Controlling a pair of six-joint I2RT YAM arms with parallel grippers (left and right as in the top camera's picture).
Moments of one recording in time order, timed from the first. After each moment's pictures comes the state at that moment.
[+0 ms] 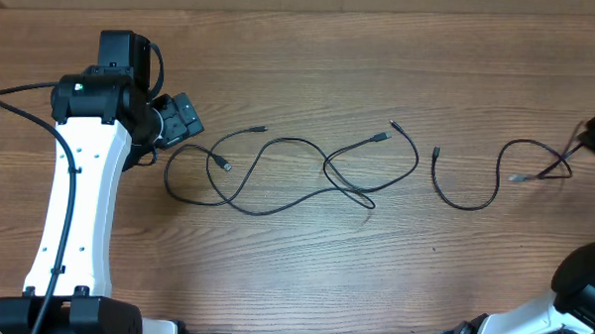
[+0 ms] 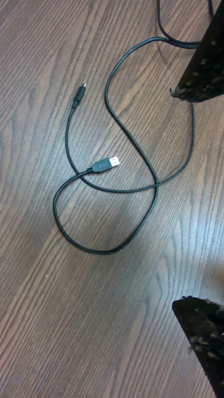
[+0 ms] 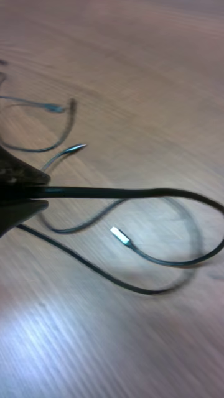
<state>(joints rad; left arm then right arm) 0.02 1.58 1.57 -1.28 -0.01 -0.53 -0.61 1.85 1.86 -1.39 -0.30 0.27</state>
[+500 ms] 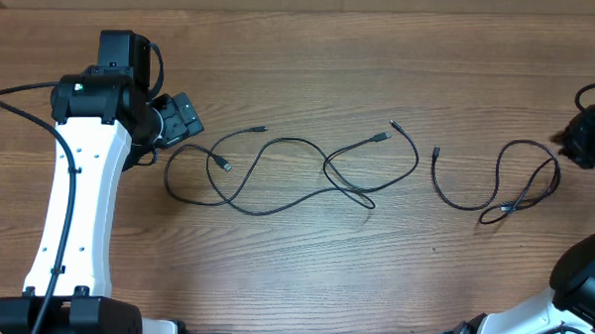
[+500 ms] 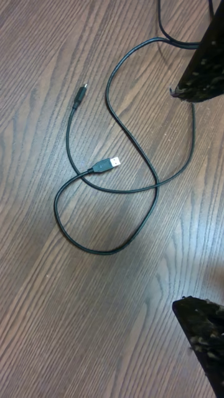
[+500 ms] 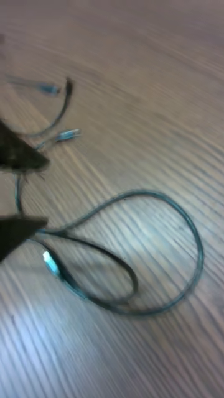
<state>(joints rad) 0.02 1.58 1.57 -1.28 -0.01 -0.53 -0.58 1.86 1.69 -1.21 -0.32 0.24</state>
